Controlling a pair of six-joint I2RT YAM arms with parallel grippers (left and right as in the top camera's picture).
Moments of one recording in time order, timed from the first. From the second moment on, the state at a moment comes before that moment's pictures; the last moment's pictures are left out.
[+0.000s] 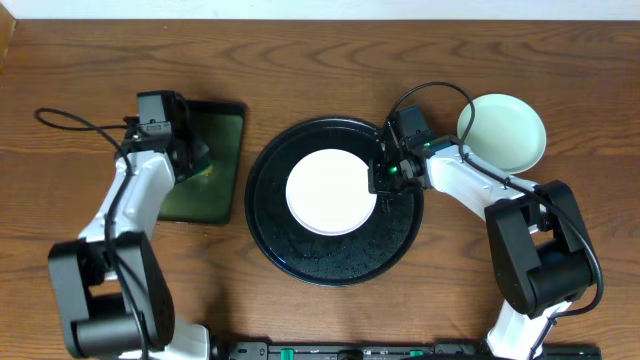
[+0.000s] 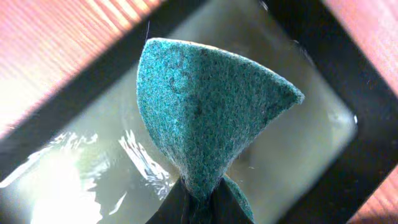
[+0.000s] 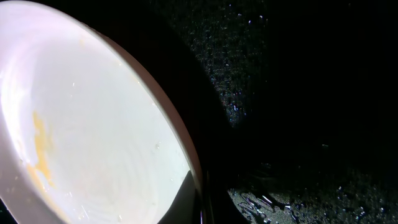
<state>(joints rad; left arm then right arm) 0.13 1.67 1.06 -0.48 -0.12 -0.61 0.40 1.94 1.14 -0.47 -0.35 0.41</state>
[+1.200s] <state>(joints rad) 0.12 1.39 1.06 -0.60 0.18 -0.62 0.41 1.95 1.14 -0.42 -0.36 0.38</state>
